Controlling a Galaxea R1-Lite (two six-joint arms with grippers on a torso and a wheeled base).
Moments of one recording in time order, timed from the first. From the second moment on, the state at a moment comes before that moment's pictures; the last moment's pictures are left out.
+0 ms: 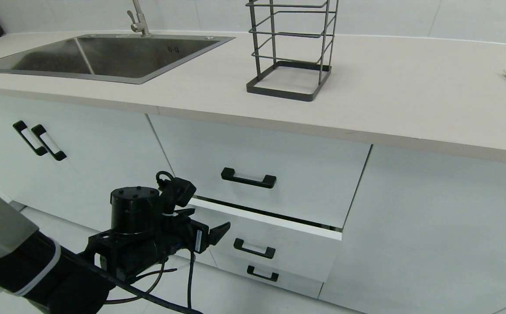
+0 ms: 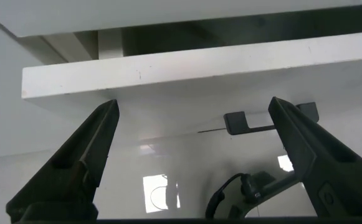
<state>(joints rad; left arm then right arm) -0.38 1.89 -0.50 -0.97 -0.04 0.02 -0.01 0.00 0.00 0.00 0.03 -0.01</state>
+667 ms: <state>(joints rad) -0.37 1.93 -0.57 -0.97 -0.05 0.02 -0.01 0.00 0.00 0.00 0.03 -0.01</state>
